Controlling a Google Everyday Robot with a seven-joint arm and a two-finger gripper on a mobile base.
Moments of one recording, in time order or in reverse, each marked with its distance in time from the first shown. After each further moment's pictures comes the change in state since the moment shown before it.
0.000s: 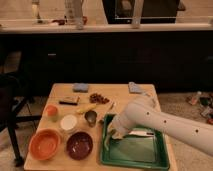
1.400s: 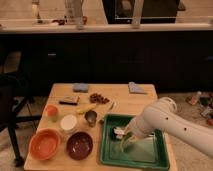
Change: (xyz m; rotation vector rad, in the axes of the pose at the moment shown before) arm 0.056 0.071 -0.031 -0.023 0.083 0.197
